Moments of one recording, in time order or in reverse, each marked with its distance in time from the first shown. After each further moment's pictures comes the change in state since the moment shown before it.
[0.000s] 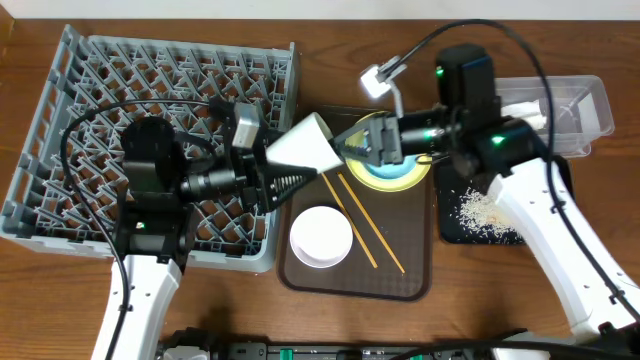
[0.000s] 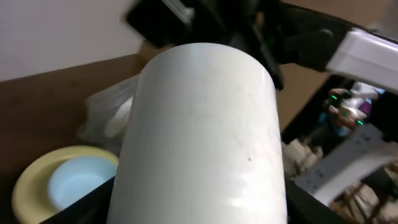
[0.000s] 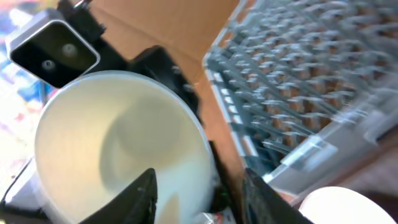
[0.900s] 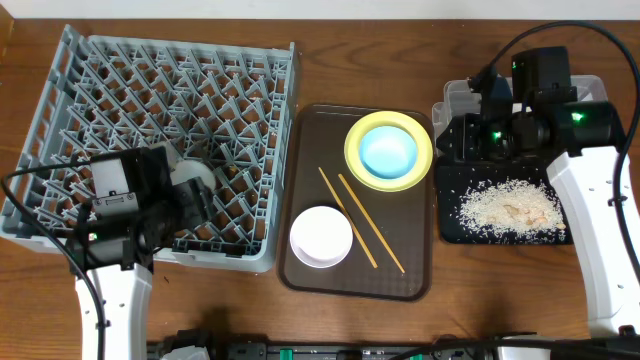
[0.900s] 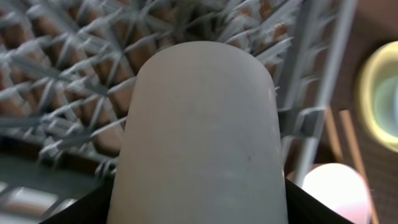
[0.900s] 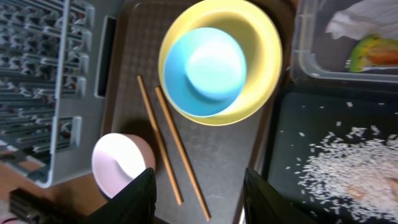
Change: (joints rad) left arm 0.247 -0.037 0.097 -0.974 -1.049 0.117; right arm -0.259 0.000 0.139 -0.636 0.785 -0.304
